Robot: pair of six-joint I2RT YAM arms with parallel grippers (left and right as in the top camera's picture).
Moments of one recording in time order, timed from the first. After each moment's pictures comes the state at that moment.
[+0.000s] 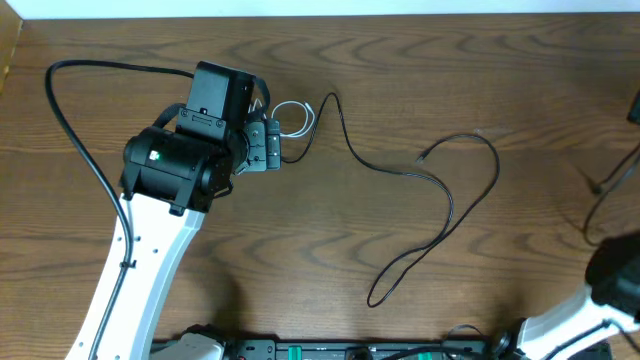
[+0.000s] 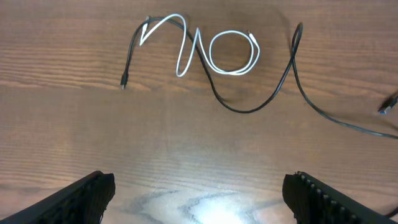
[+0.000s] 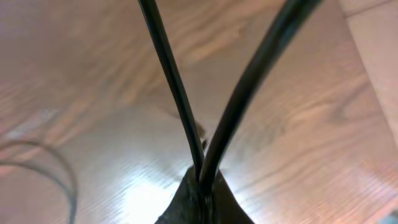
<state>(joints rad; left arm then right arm) -0.34 1.37 1.58 -1.24 -0.19 -0.29 -0.48 1.91 2.01 -1.32 0.19 0.02</state>
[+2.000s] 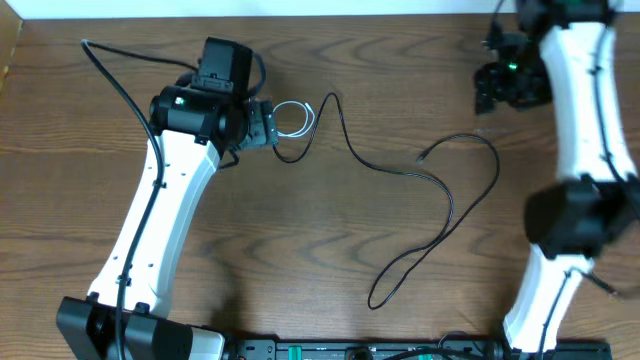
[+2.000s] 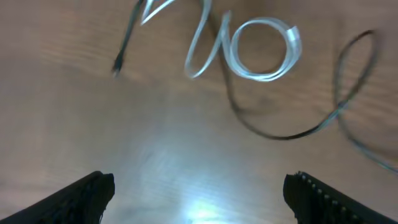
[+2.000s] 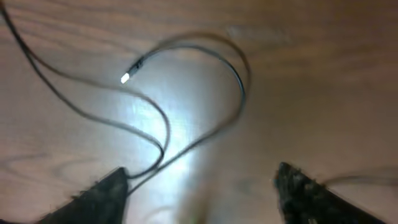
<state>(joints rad) -0.23 1.58 1.55 -1.11 -0.12 -0.34 0.00 2.09 2.27 -1.69 -0.05 -0.08</state>
